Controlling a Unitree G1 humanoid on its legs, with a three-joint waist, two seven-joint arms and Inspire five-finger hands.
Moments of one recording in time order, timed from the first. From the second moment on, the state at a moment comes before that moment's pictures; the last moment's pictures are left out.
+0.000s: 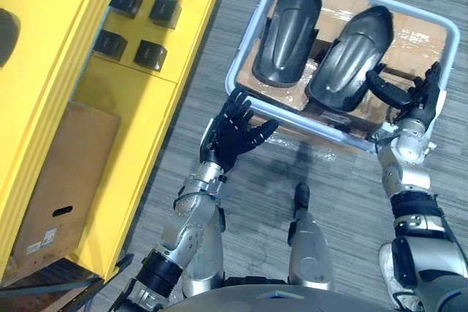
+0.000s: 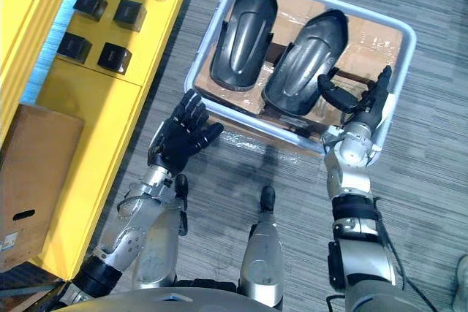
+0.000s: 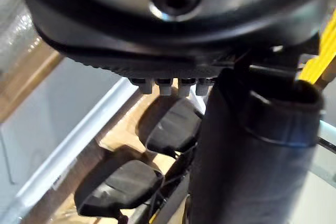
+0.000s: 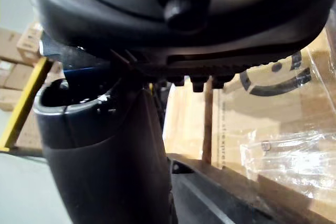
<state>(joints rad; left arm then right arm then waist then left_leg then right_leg) -0.07 0.16 -0.43 0.01 -0.70 -0.16 0.02 -0.56 -0.55 -0.14 0.67 0.41 -0.13 -0.37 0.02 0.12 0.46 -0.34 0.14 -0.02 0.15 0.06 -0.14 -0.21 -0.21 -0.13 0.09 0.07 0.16</state>
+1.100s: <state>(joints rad) 0.07 0.18 -0.36 -0.01 -0.66 -0.22 0.11 -0.96 -0.92 0.03 1.05 0.05 0.39 -0.33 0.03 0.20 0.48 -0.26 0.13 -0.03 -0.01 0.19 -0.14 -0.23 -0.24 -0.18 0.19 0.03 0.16</state>
